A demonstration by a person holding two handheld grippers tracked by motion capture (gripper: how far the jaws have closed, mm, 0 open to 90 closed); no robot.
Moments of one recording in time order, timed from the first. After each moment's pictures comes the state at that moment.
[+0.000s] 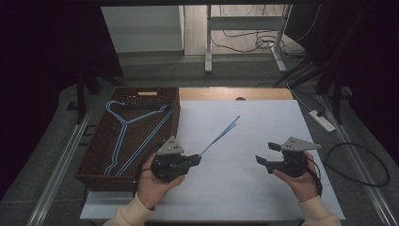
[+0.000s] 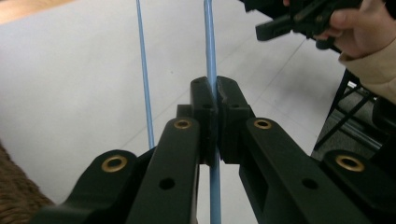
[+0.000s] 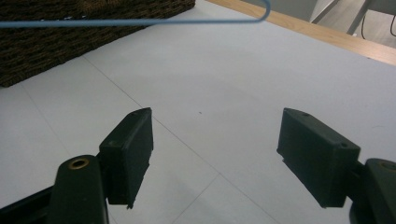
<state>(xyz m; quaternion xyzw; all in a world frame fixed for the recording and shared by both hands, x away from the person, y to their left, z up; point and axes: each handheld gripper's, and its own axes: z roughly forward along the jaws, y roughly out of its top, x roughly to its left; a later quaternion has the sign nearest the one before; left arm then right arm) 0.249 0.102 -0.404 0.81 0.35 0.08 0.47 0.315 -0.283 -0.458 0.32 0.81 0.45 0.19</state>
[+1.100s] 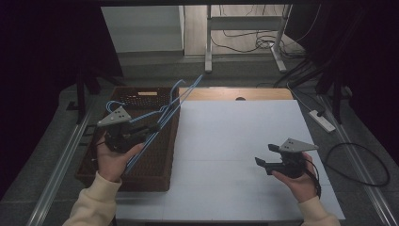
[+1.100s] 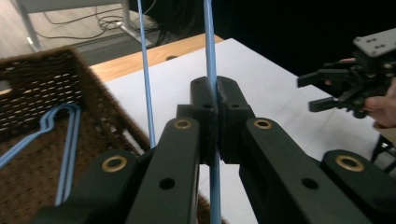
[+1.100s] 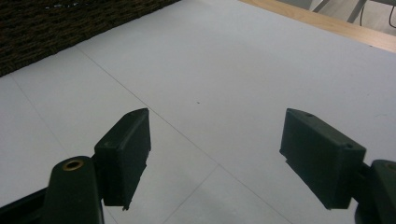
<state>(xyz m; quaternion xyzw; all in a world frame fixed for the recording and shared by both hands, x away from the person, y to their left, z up) 0.283 0.211 -0.367 0.74 0.39 0.14 0.52 0.315 -0.282 -0.465 0.33 0.82 0.44 0.19</state>
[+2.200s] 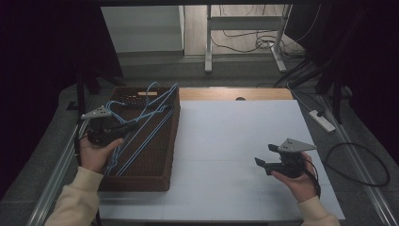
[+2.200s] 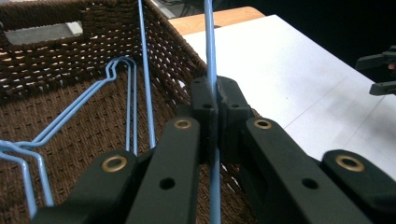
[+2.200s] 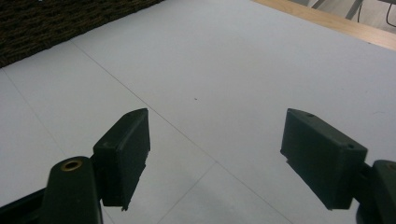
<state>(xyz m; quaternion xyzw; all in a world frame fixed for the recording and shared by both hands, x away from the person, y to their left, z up) 0.314 0.277 -0.406 0.74 0.45 0.12 0.49 0.316 -0.281 -0.467 0.33 0.82 0.43 0.19</state>
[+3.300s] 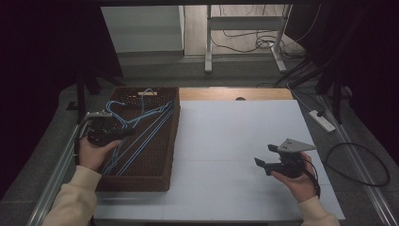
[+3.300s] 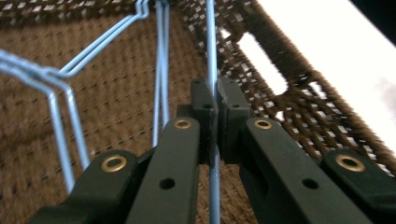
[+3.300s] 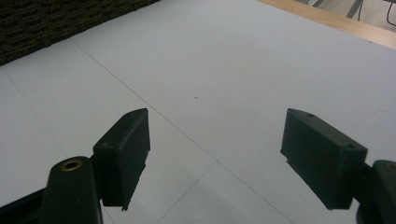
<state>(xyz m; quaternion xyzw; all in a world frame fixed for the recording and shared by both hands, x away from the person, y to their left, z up) 0.336 0.296 -0.438 0.74 0.52 0.07 0.41 0.316 -0.281 -0.467 0.33 0.82 0.43 0.19</state>
